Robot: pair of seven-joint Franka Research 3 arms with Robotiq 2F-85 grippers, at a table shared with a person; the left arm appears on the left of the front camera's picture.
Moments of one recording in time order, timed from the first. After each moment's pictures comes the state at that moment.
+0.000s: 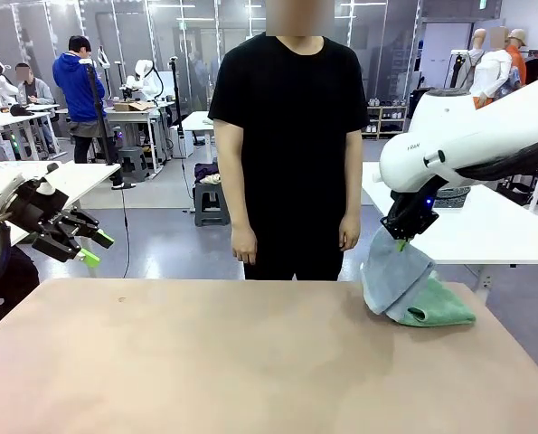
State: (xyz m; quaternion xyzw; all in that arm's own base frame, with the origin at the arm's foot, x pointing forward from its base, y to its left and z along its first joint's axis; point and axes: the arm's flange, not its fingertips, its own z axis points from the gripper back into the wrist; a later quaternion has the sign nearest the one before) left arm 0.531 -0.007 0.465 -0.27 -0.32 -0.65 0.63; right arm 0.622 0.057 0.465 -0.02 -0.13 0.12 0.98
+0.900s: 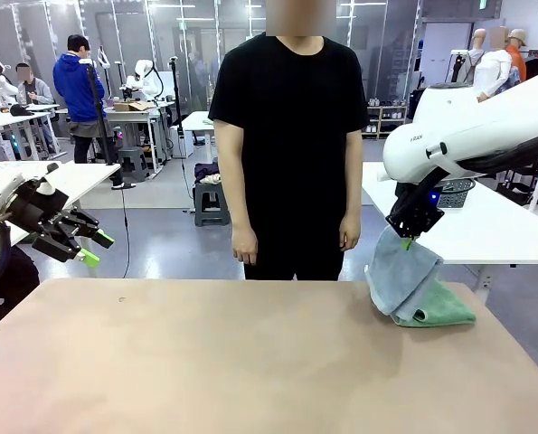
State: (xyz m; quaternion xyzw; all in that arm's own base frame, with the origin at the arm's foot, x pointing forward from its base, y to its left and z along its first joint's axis) left arm 0.531 -0.007 0.465 -0.27 -0.32 -0.65 0.63; right arm 0.629 0.049 0.468 -0.03 -0.10 0.12 0.99
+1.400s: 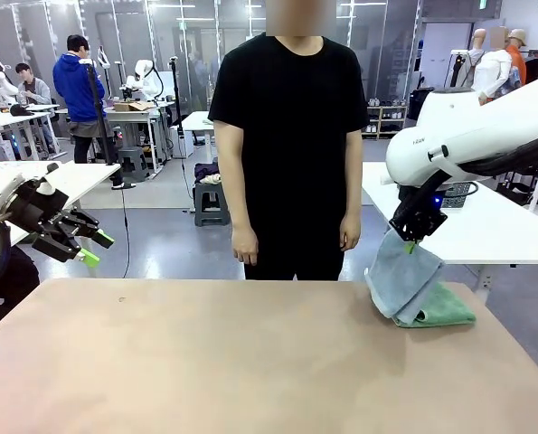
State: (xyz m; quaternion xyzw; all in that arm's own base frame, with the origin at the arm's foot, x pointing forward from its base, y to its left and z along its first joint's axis) left arm 0.531 -0.007 0.465 -0.27 -0.32 -0.65 0.63; right arm 0.635 0.032 0.453 -0.02 -0.09 0.12 0.99
